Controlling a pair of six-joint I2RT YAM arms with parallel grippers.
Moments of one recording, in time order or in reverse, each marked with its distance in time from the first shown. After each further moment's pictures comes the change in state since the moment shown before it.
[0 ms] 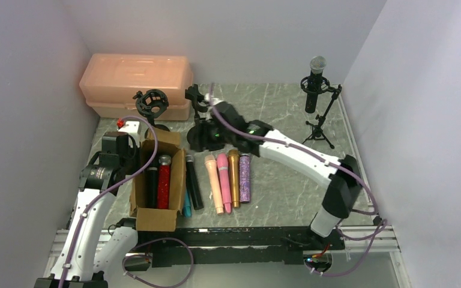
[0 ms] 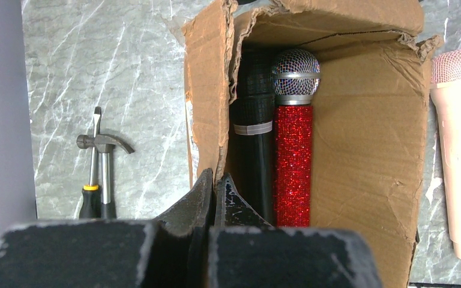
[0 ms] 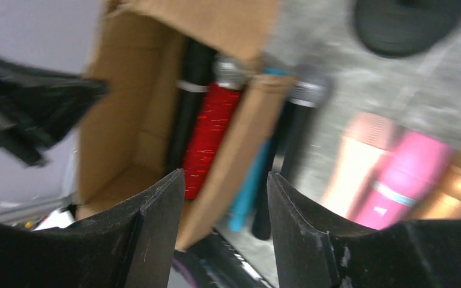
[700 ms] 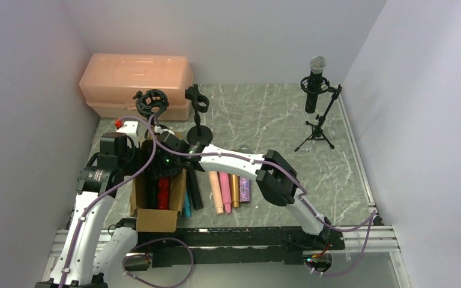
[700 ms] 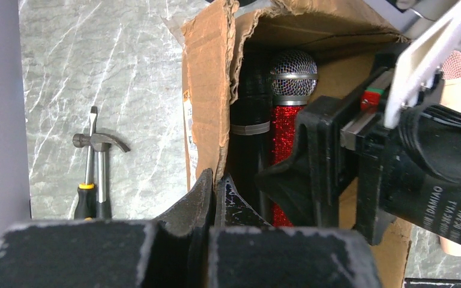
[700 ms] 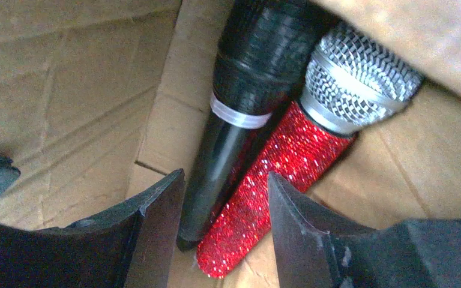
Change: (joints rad) left arm 0.000 -0.019 0.014 -0.019 0.013 -0.018; right arm 0.258 0.598 0.446 0.047 -0.018 0.111
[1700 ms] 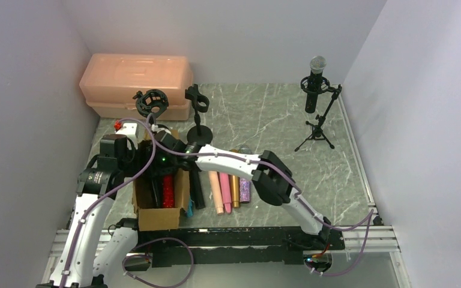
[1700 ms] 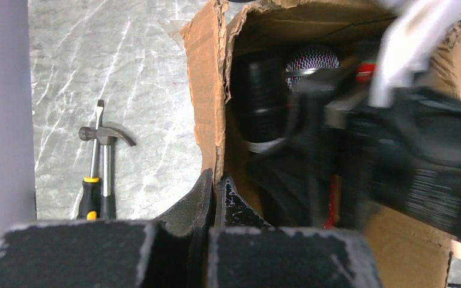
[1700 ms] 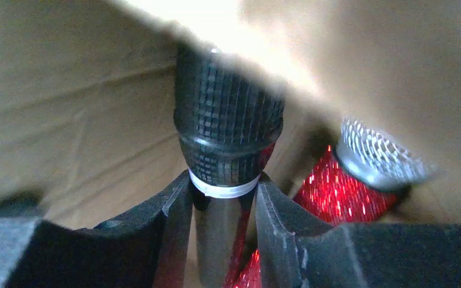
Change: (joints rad) left arm 0.001 -0.014 -0.006 -0.018 -0.014 -0.005; right arm 0.009 0.100 0.106 0.042 0.005 0.045
